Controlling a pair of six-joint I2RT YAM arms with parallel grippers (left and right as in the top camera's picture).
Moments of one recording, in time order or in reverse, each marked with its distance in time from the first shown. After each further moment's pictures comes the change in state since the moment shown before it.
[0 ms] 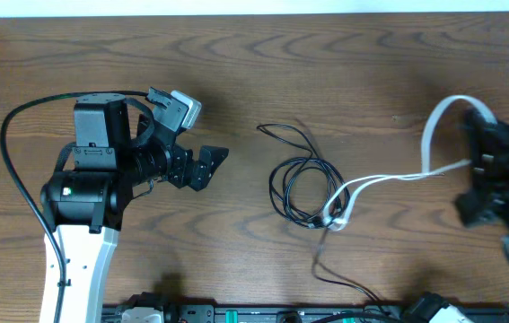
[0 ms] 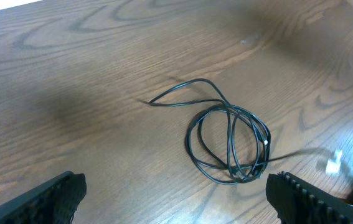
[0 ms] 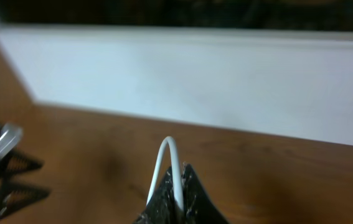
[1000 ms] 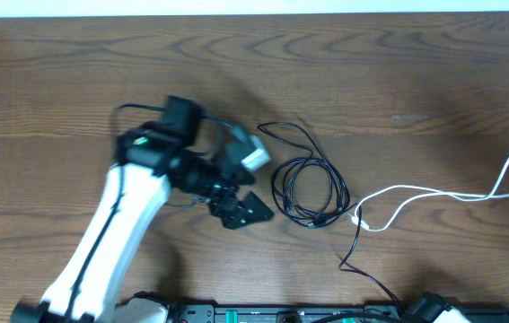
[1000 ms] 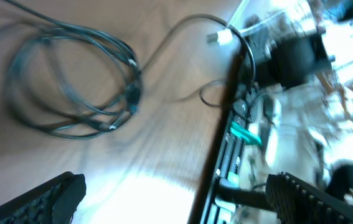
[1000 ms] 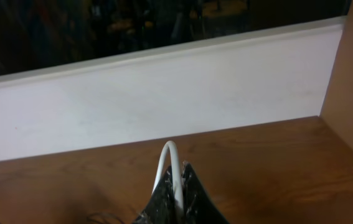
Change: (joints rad) left arm -0.255 0.267 -0.001 -0.307 0.286 0.352; right arm 0.000 -0.113 0.000 -0.094 0.273 0.121
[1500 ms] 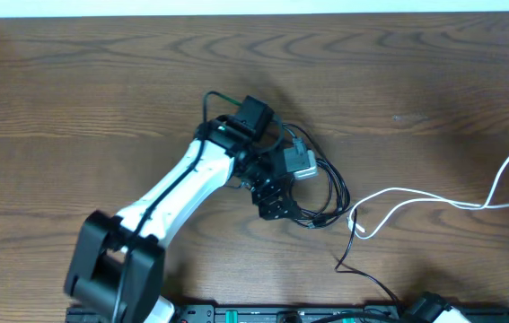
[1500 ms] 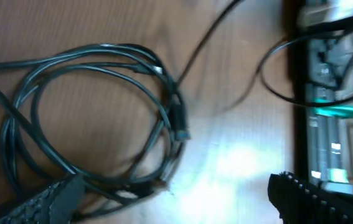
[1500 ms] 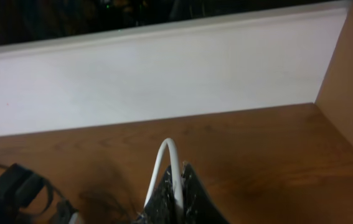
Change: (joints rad) left arm -0.224 0.309 0.000 0.366 -0.159 0.149; right arm 0.000 0.000 0.000 -0.103 -0.023 0.026
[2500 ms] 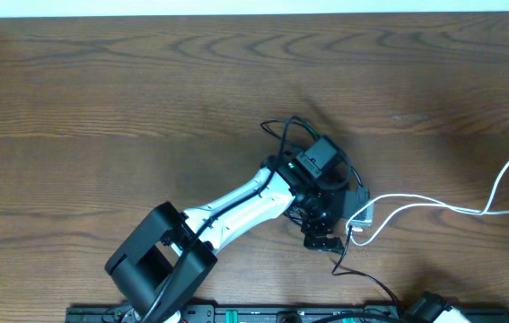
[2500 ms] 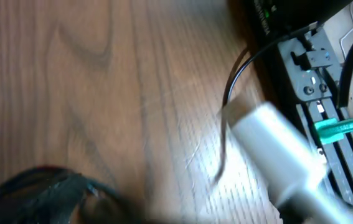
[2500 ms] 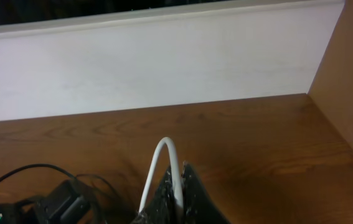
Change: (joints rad) left arm -0.335 0.124 0.000 0.255 -0.018 0.002; right arm 0.000 0.000 0.000 -0.065 0.000 0.019
